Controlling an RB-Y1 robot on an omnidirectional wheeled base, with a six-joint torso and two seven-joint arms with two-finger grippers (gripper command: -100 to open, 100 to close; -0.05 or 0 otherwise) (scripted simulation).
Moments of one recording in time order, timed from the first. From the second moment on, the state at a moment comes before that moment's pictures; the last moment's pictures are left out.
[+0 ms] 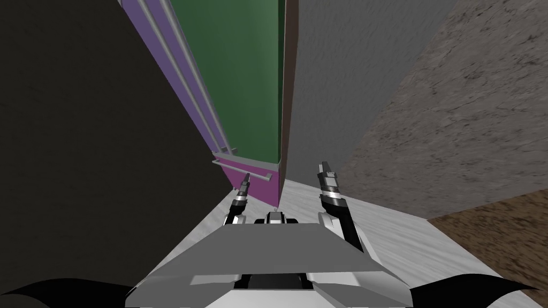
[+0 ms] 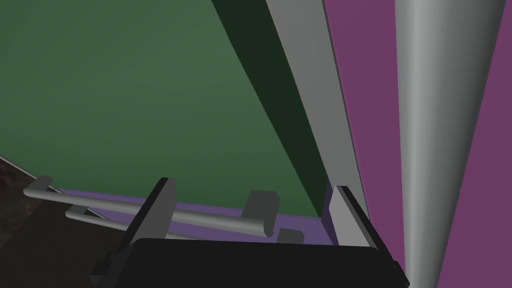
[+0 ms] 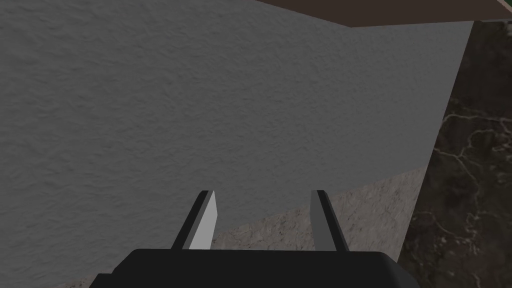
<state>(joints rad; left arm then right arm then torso) 0.37 0.11 -0.12 -1.76 -0.03 -0.61 -0.24 0.55 0.02 -0.05 -2.30 0.07 -0.43 0.10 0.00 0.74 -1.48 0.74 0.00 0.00</state>
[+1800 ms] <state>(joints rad) 0.22 0.11 -0.11 -1.36 -0.06 -0.69 -0.34 0.55 0.02 -0.05 -2.30 0.07 -0.43 0.10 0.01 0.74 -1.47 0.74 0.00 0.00</state>
